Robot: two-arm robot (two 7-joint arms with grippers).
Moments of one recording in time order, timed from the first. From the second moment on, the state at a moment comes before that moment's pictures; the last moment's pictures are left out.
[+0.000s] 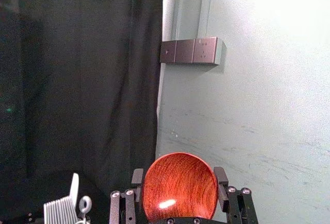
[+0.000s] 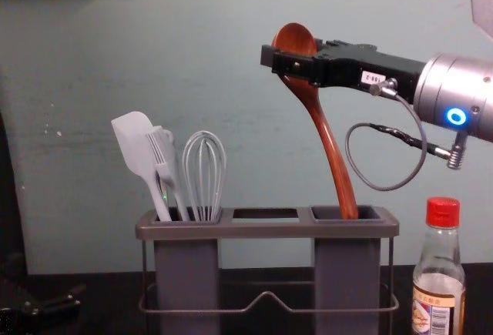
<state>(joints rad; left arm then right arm) -0.20 0.60 0.45 -1.41 -0.25 -0.12 0.03 0.63 0.26 -0.41 -1.25 0.40 -0.13 0.50</state>
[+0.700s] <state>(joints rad) -0.20 0.60 0.45 -1.41 -0.25 -0.12 0.03 0.58 0.29 -0.40 -1.28 0.41 -0.08 0.51</state>
